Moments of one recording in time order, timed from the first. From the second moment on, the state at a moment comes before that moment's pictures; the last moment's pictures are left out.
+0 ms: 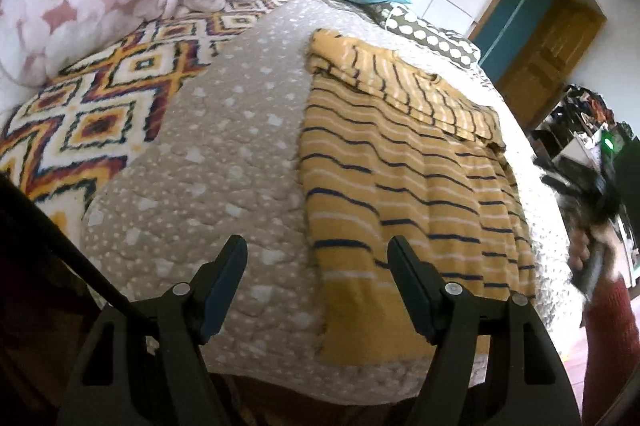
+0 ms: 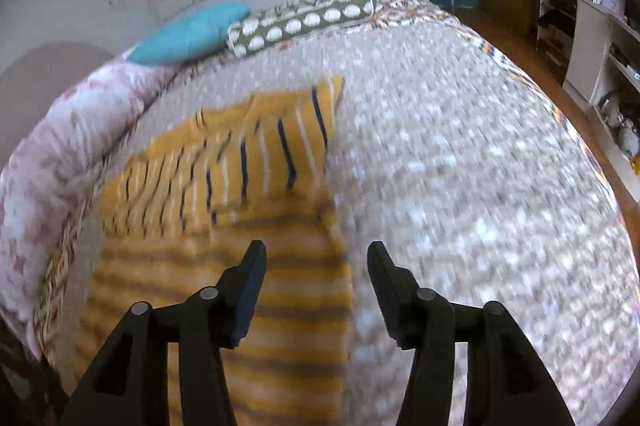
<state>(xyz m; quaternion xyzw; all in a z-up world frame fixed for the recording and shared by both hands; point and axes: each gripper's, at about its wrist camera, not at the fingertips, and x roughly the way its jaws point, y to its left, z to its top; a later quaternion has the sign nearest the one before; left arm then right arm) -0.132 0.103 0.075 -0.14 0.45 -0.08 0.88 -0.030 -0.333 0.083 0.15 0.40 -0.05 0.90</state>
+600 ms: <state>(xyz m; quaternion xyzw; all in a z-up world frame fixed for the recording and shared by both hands) -0.111 0.134 0.055 -0.16 0.47 -0.03 0.87 0.088 -0.320 0.031 0.00 0.48 -0.16 0.86</state>
